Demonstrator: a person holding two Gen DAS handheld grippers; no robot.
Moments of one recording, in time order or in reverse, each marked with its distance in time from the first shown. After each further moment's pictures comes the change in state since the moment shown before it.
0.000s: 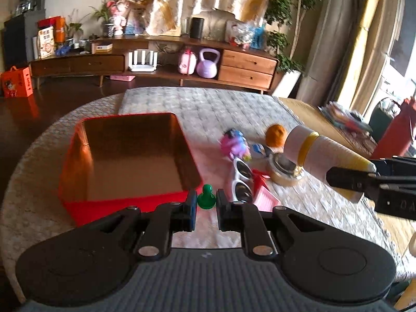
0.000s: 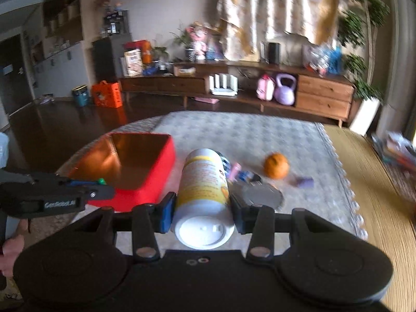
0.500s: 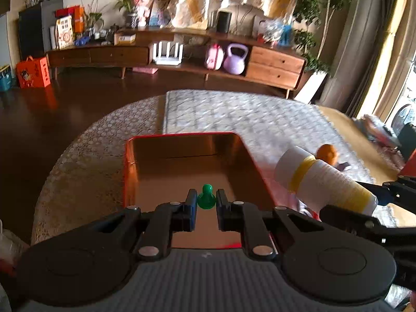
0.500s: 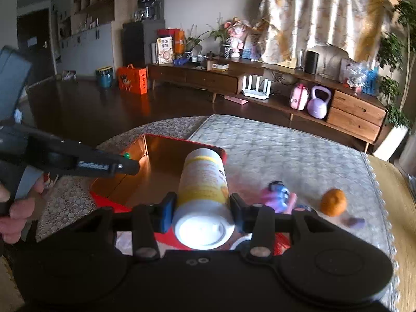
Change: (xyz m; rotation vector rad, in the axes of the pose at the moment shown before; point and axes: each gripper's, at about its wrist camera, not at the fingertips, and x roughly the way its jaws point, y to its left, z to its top) left arm 0.033 0.081 0.052 -0.039 0.060 0.077; right arm 0.078 0.073 0.035 -0.131 0.044 0.061
